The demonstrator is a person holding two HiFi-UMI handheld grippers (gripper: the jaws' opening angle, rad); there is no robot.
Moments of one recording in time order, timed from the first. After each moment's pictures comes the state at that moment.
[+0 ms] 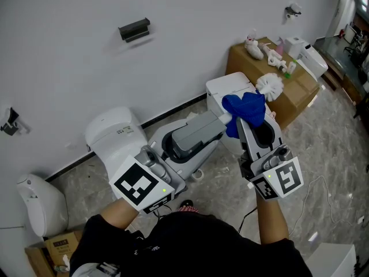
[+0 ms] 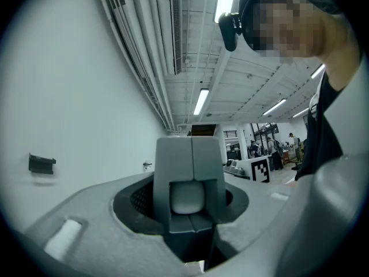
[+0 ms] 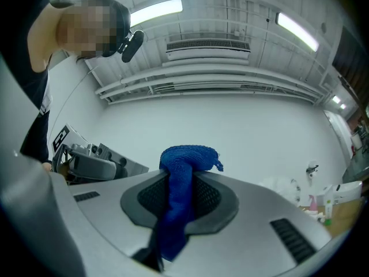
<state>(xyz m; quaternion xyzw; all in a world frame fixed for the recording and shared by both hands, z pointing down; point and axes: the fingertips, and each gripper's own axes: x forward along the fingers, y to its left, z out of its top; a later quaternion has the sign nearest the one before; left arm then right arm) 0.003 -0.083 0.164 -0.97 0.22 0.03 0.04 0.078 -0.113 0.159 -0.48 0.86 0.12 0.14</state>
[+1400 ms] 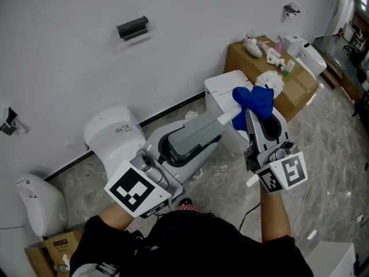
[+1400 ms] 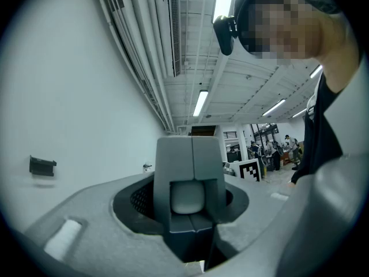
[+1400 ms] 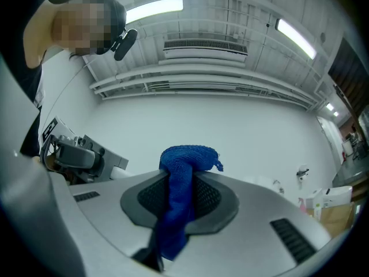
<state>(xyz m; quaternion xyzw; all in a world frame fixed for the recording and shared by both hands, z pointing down) -0.004 -0.072 0.158 -0.97 0.22 0.04 0.05 0.102 -0.123 0.158 -0.51 0.84 0.12 0.13</state>
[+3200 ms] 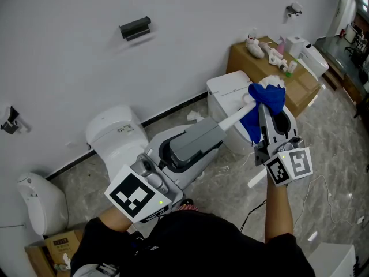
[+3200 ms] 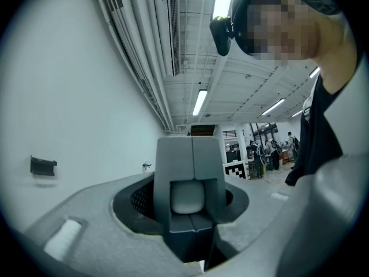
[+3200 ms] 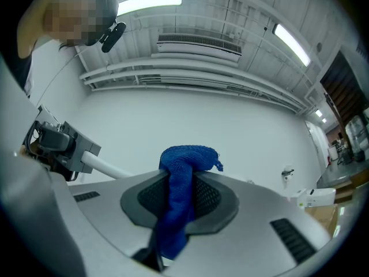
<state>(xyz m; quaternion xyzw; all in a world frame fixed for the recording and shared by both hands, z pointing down) -0.003 -0.068 0.156 -0.97 0.22 0.03 0.04 0.147 -0.148 0.168 -0.56 0.81 0.11 0.12</state>
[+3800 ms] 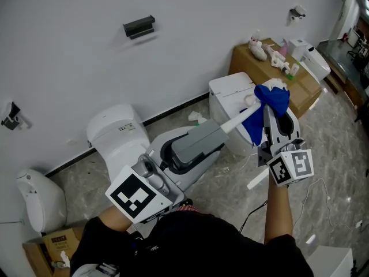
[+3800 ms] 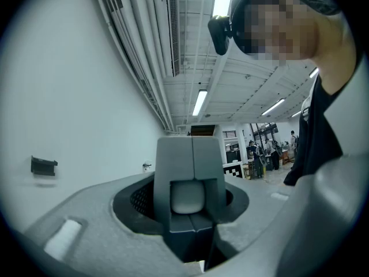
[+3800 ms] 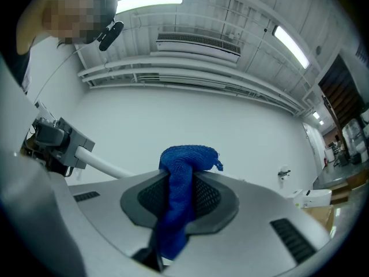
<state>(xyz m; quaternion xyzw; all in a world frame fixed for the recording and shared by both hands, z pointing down) -0.003 -0.068 0.155 -0.97 0.22 0.04 0.05 0.159 -0.154 0.171 -0.57 0.80 0.11 0.11</state>
